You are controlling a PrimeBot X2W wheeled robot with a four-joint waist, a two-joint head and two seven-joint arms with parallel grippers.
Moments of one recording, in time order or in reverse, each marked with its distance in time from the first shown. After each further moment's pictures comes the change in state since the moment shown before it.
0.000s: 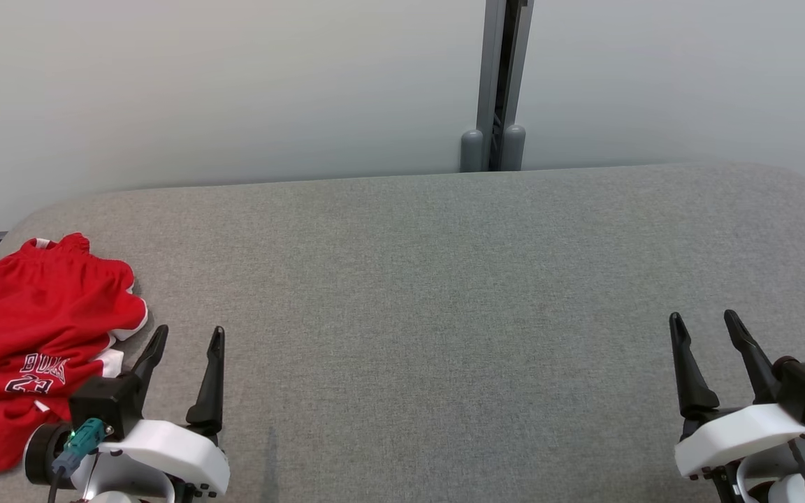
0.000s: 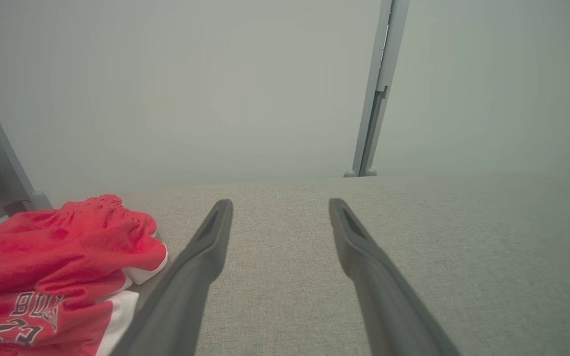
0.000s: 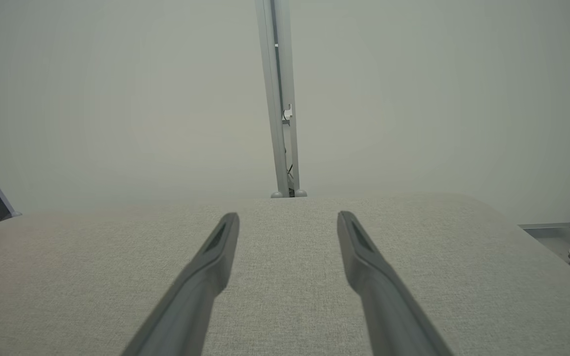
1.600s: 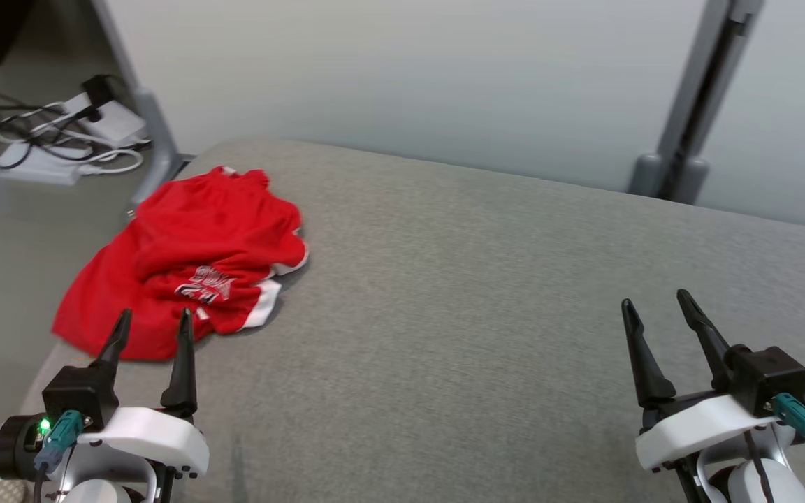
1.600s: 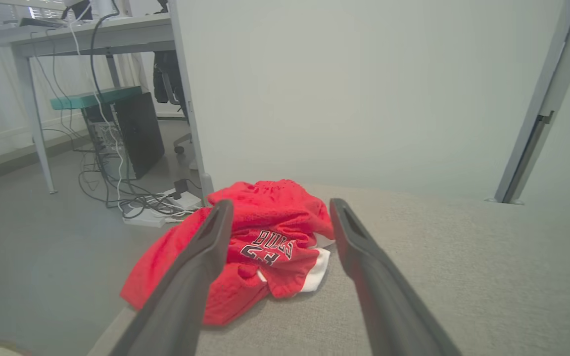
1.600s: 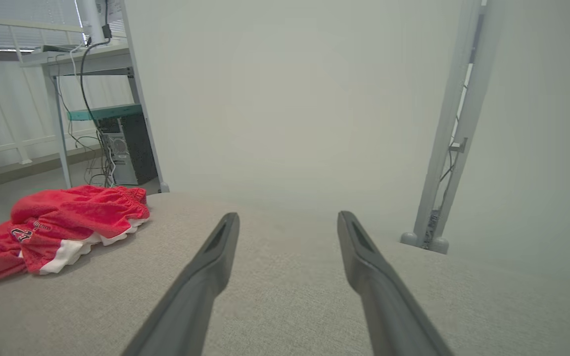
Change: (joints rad) left arm -0.026 0.024 0.017 0.002 0.025 0.062 -0.032; right arm -0.031 0.019 0.082 -0.023 -0.067 0.000 -0.030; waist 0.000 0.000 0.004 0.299
